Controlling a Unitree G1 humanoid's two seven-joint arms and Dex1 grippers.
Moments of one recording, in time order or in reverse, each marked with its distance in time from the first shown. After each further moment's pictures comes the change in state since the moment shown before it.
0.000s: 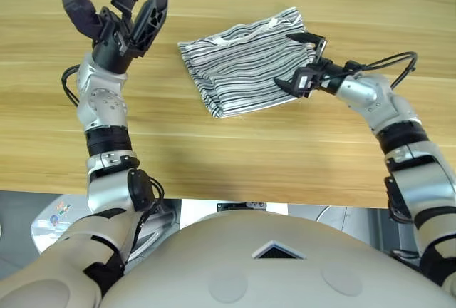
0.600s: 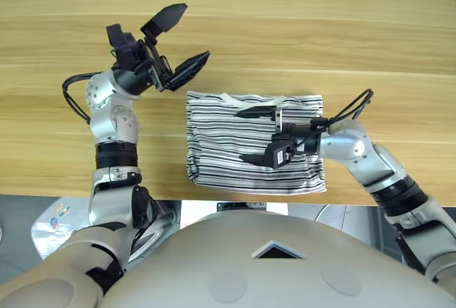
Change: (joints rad) left arm 0.108 0.022 -0.158 -0.053 0.145 -0.220 -0.056; right arm 0.285 -0.019 0.120 -0.755 0.203 0.303 0.317
